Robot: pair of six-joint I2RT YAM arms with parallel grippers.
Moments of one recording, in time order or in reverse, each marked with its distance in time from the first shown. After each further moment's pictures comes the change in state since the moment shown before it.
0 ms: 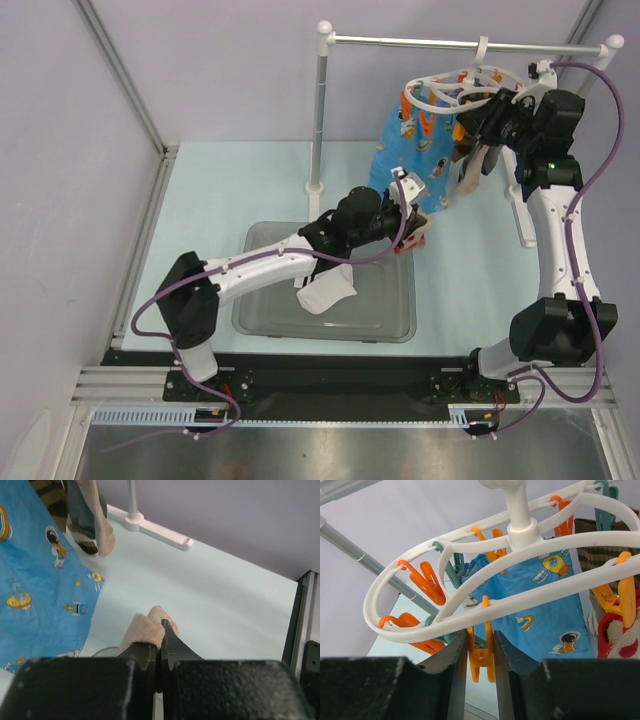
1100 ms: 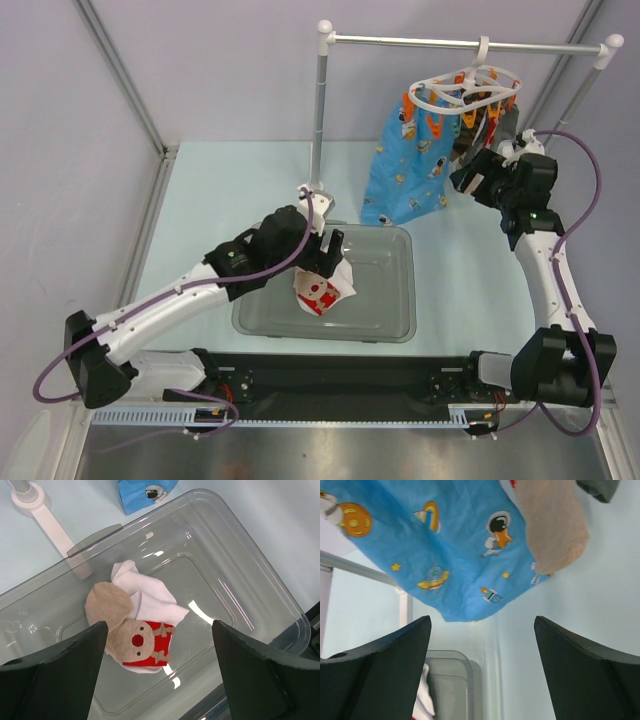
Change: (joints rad) left arm 0.100 -0.559 -0.346 -0.629 -0.283 -0.188; right arm -0.005 -0.225 -0.498 0.020 0.253 0.039
